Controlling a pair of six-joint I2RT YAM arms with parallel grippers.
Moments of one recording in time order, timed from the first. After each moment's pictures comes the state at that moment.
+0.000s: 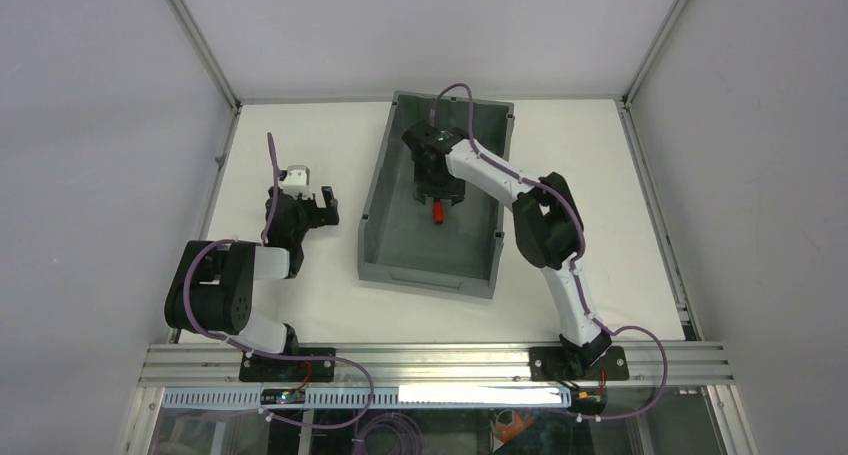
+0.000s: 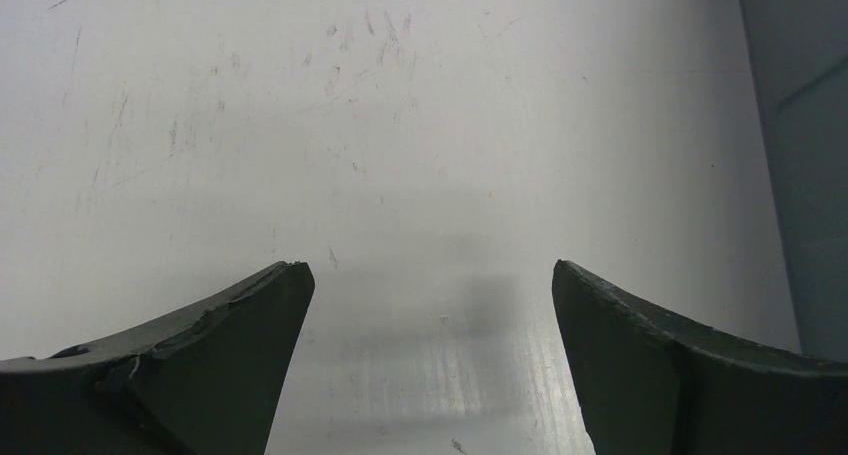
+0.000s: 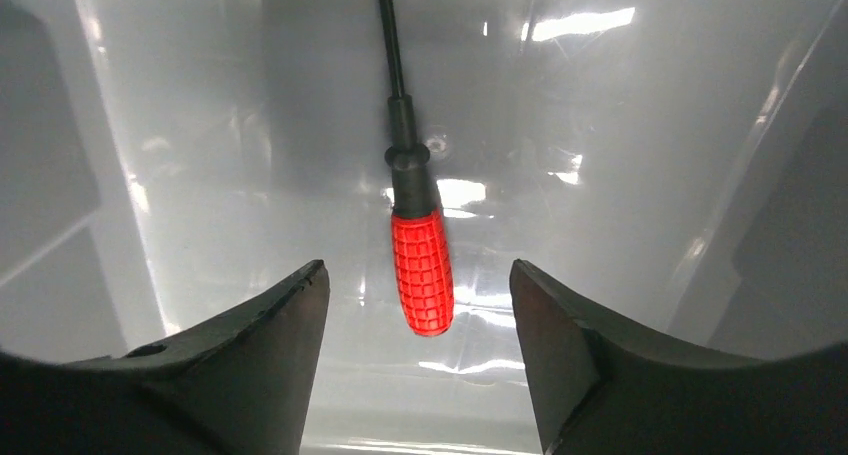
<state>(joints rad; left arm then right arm) -0.05 1.51 0.37 0.81 -0.04 -0.07 0.71 2.22 1.91 -0.99 0.24 0.70</state>
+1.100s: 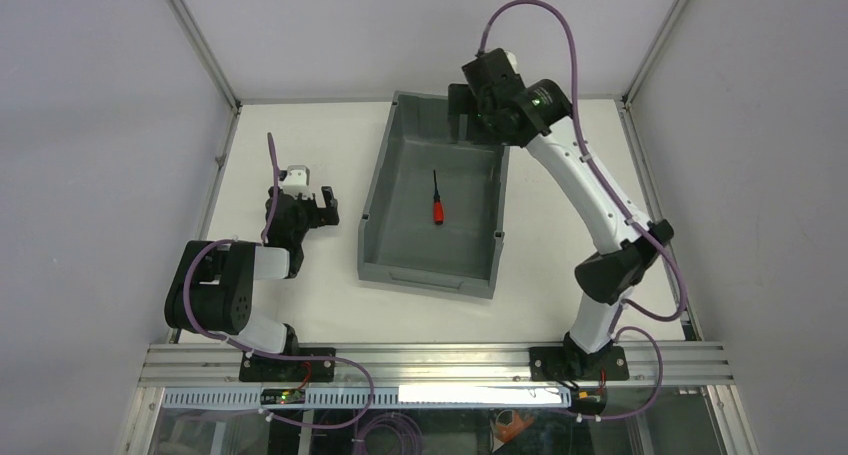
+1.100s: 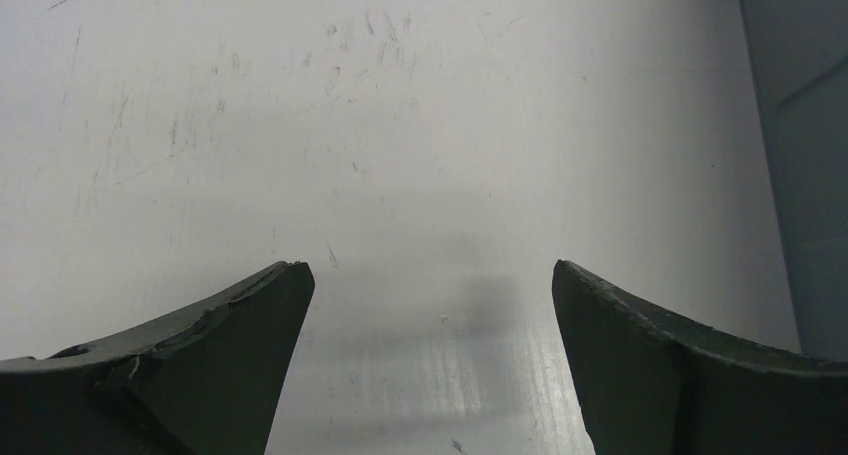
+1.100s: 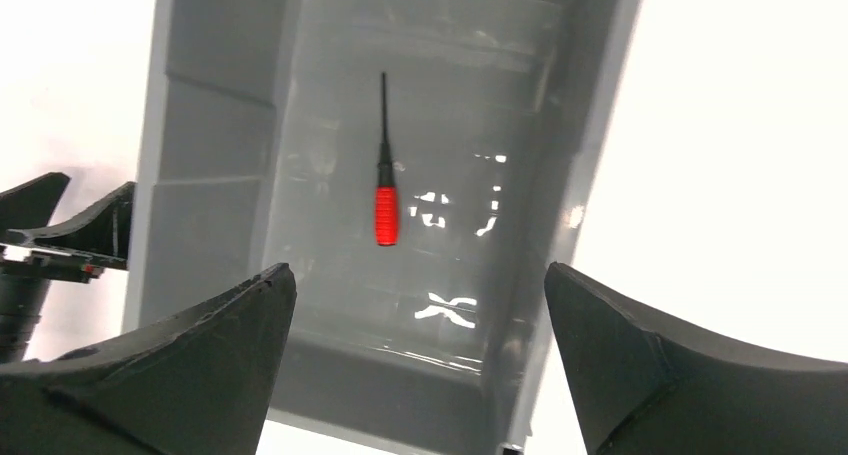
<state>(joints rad) -0.05 1.51 0.37 0.81 -0.04 -0.07 0.66 1.84 2.20 -1.23 0.32 0.50</state>
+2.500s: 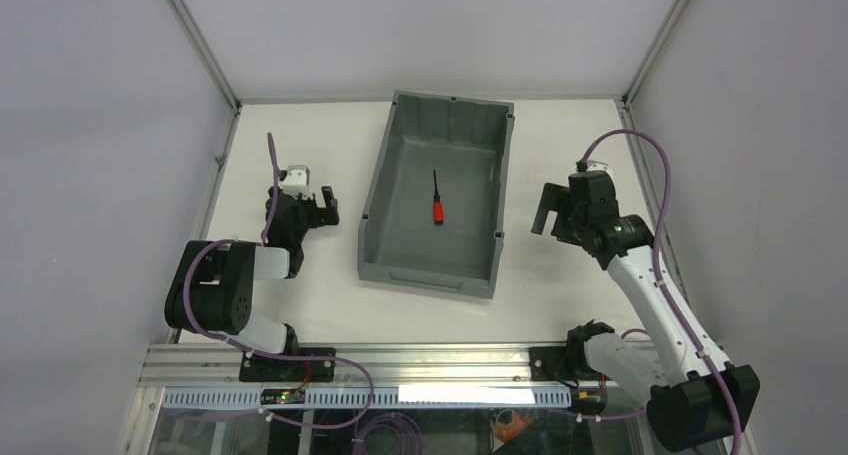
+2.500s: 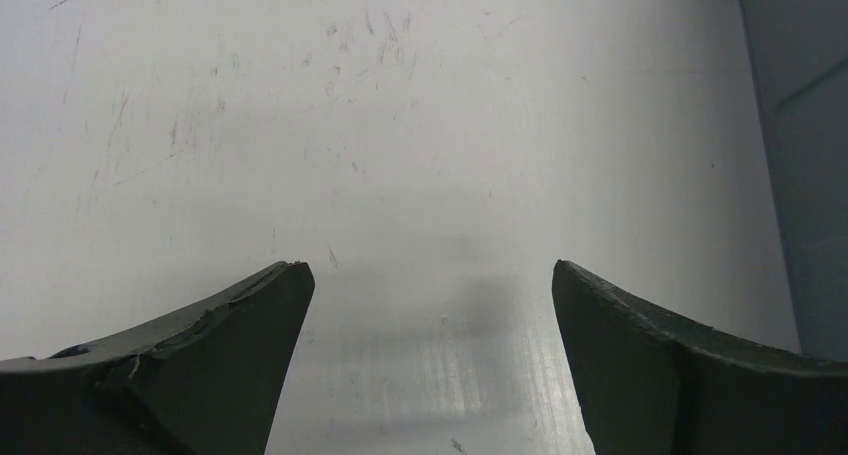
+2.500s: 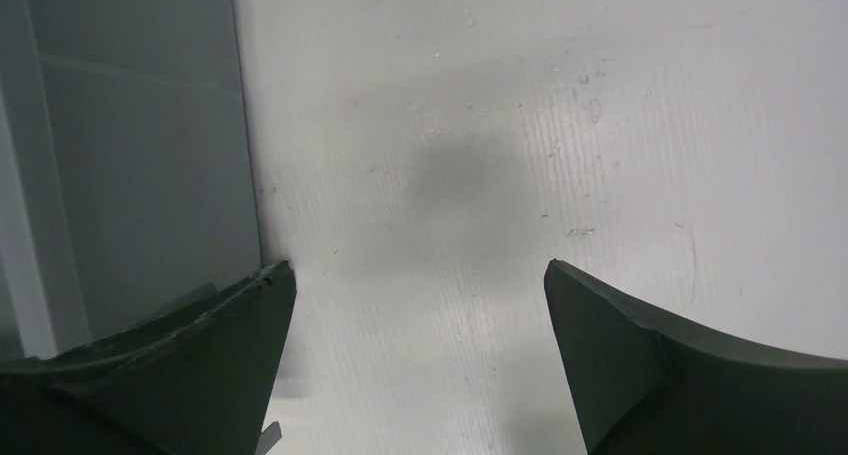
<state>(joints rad) -0.05 1.51 0.37 0.81 -0.04 -0.07 0.26 0.96 0.90 -0.82 0.21 0.40</state>
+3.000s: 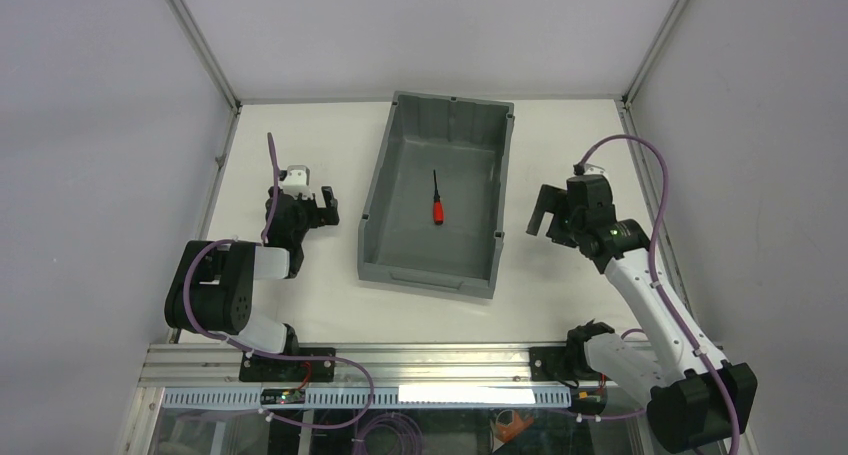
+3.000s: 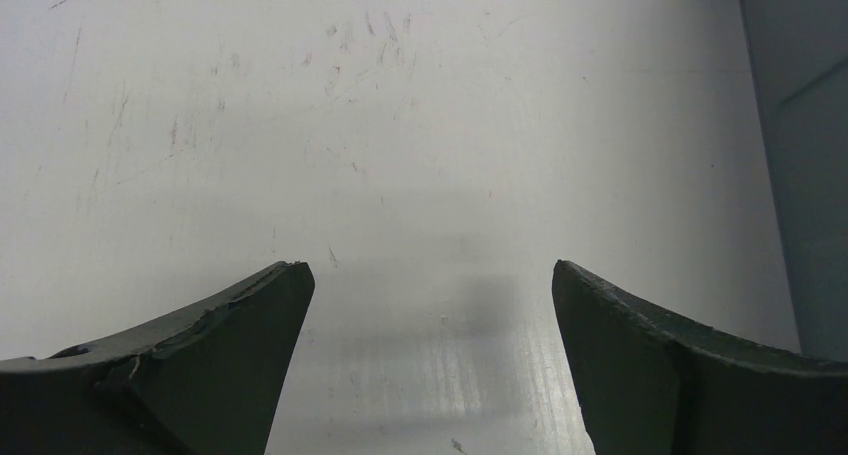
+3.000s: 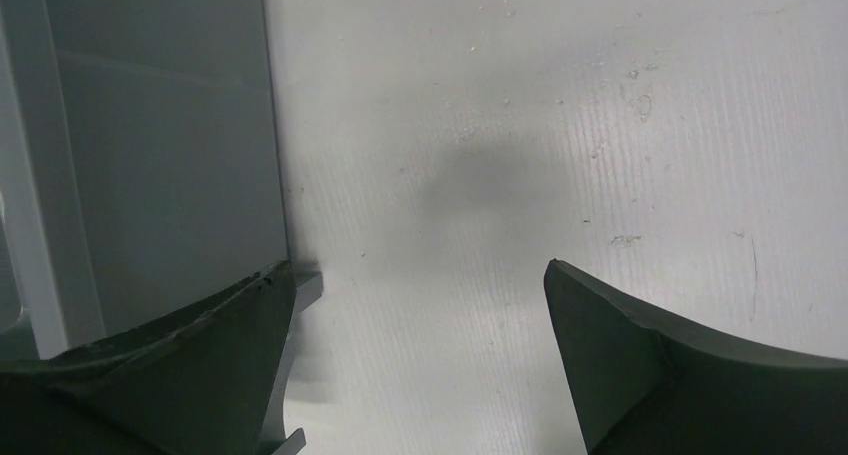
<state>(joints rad) -0.05 1.51 0.37 0.81 -0.04 -0.07 0.26 0.94 0.81 -0.73 0.15 0.45</state>
